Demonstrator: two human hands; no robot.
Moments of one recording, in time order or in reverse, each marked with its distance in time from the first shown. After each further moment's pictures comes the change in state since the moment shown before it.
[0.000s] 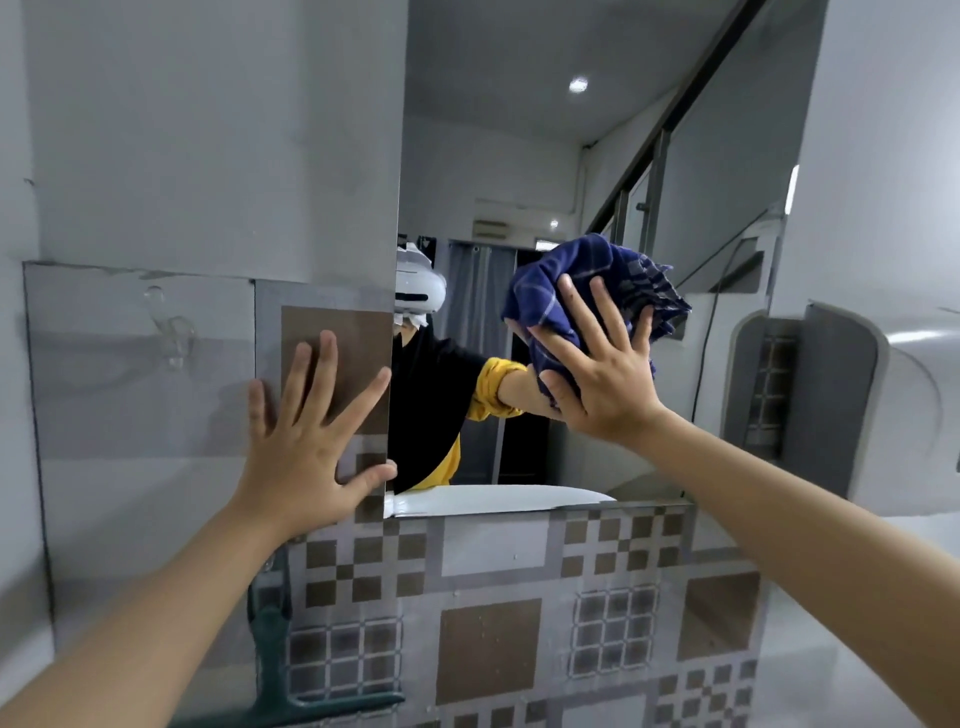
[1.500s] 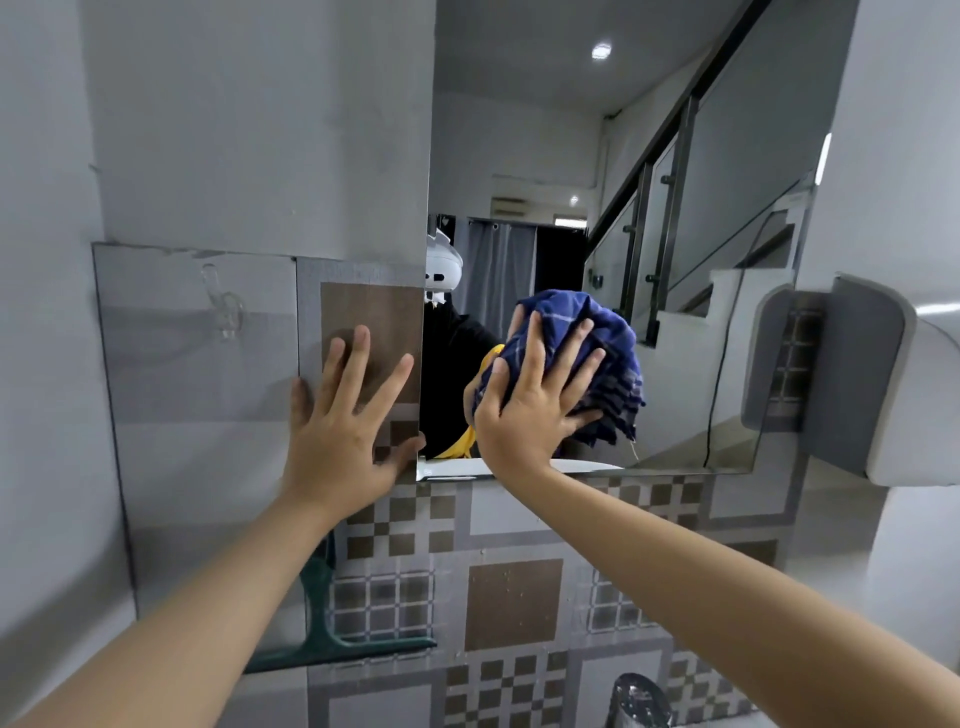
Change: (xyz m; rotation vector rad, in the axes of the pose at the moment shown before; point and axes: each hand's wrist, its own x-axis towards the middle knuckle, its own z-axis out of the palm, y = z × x) left_hand -0.018 0.008 0.002 -0.055 0.068 -0.045; right_hand 0.003 -0.159 0.004 0.473 0.023 0.941
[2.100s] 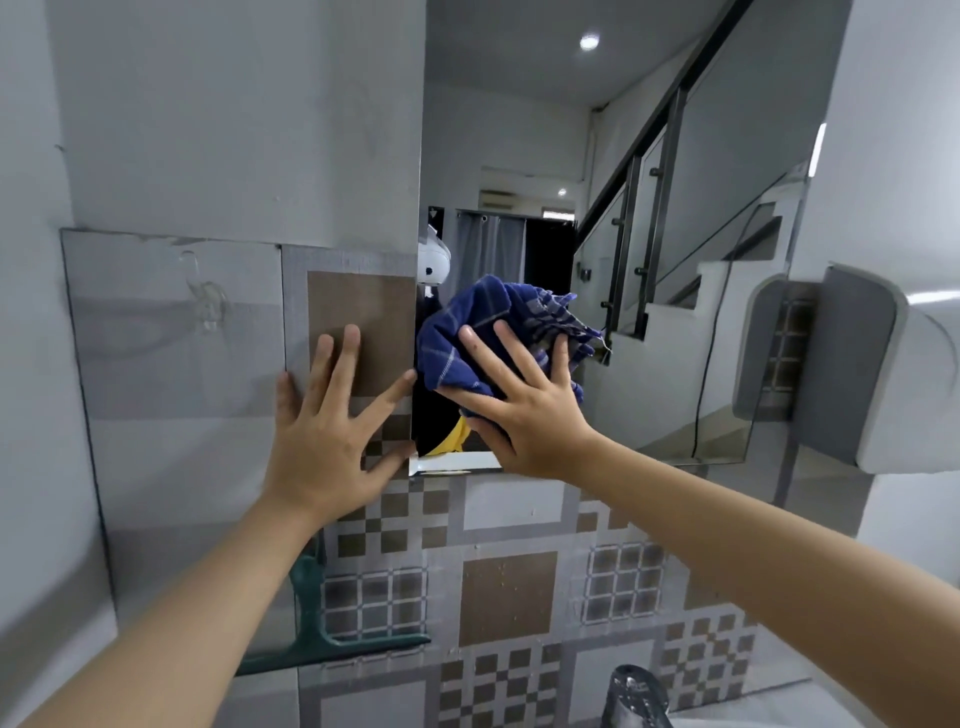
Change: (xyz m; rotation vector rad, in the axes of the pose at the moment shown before) left_hand -0.006 -0.008 0.005 0.078 0.012 0.092; right_hand 0.032 0.052 -0.021 -0.395 -0.157 -1.096
